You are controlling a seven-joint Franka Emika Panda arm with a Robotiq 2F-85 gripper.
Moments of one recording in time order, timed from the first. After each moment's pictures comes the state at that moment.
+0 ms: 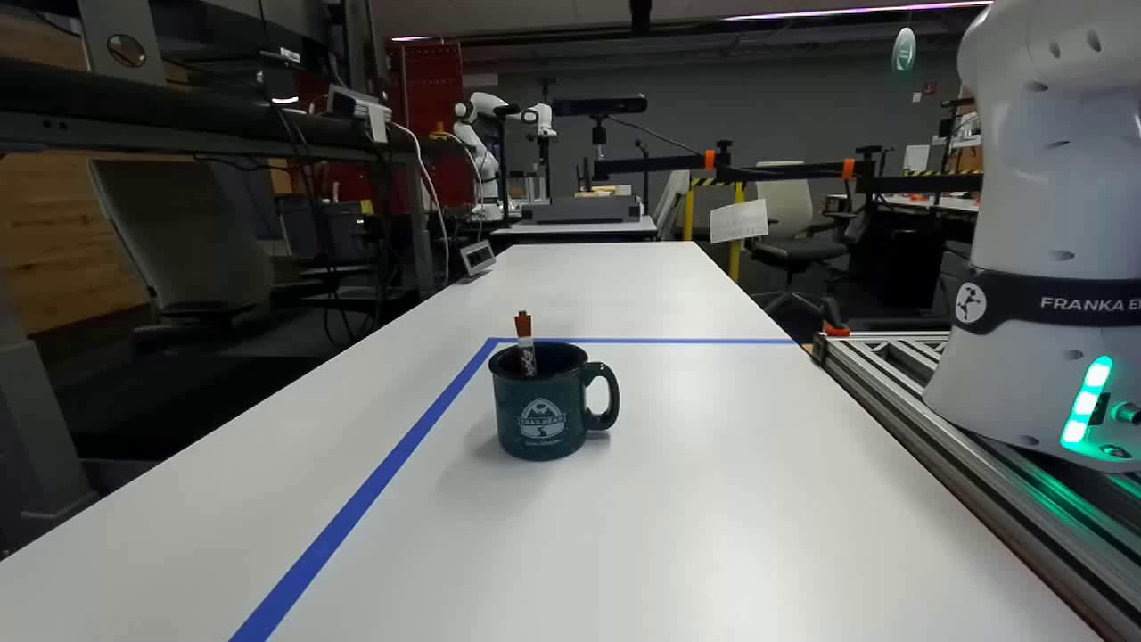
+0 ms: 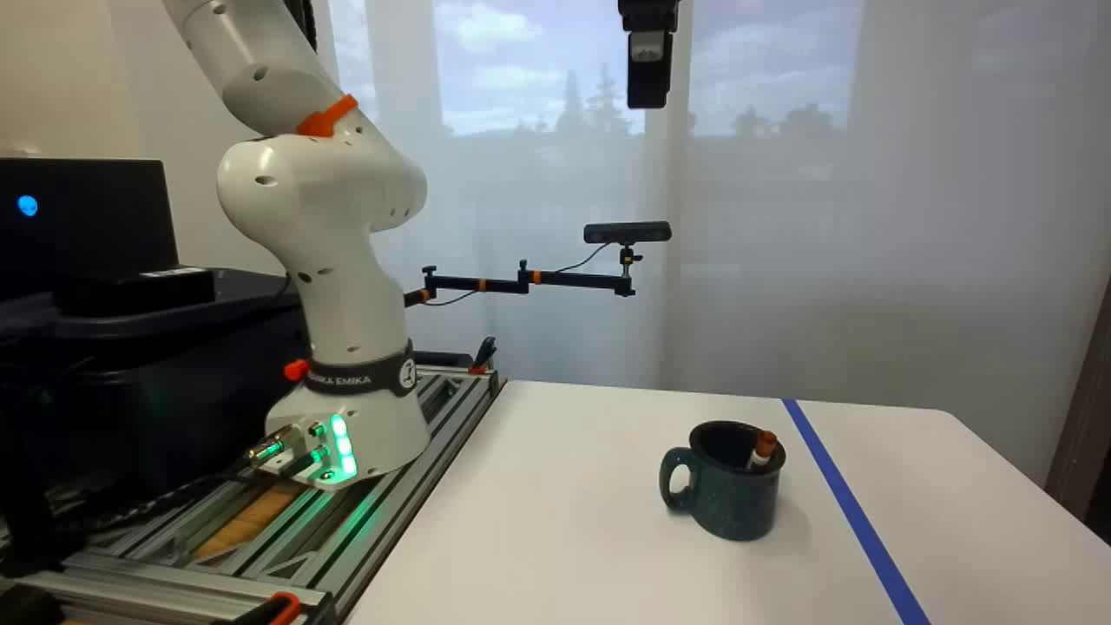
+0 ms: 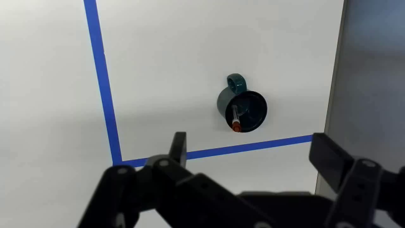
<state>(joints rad) -0.08 -0.55 -0.37 -2.23 0.01 1.64 -0.35</state>
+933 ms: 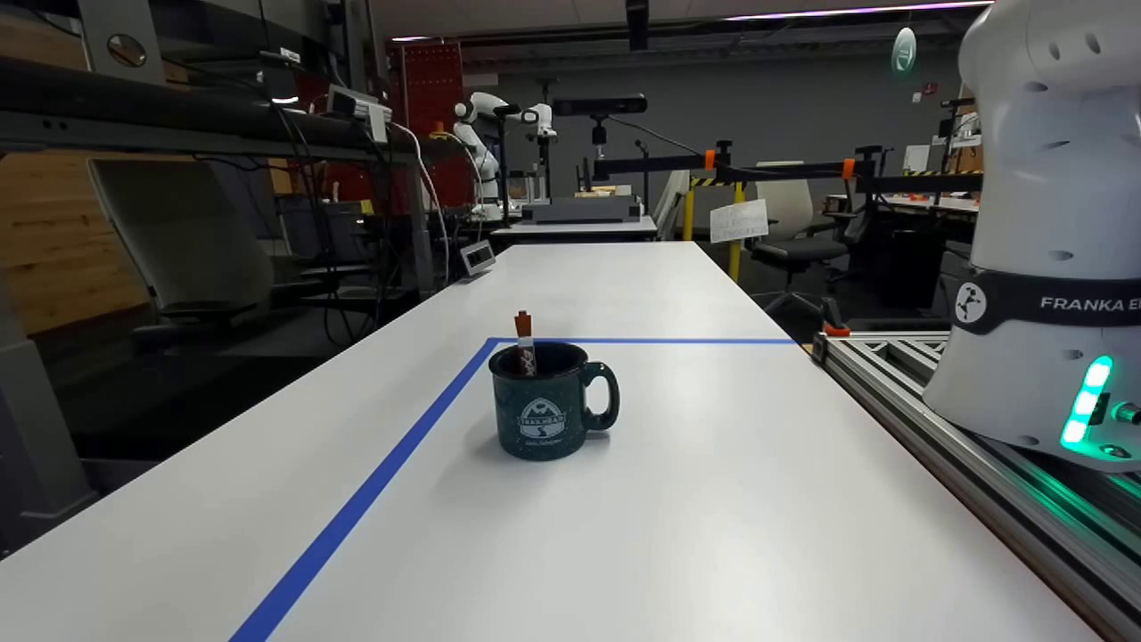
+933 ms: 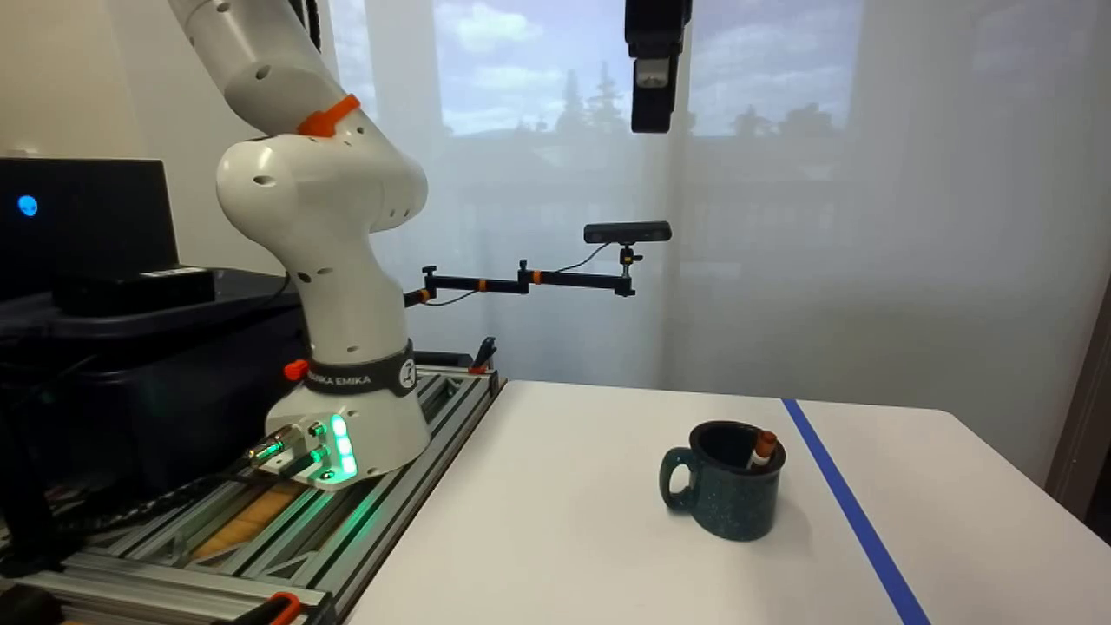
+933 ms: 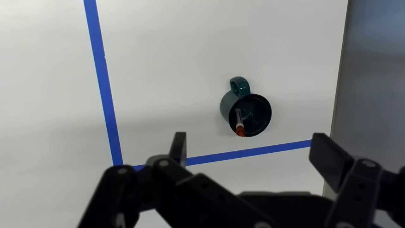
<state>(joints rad) -0.09 -0.52 -0.36 -2.25 0.01 1.67 -0.35</state>
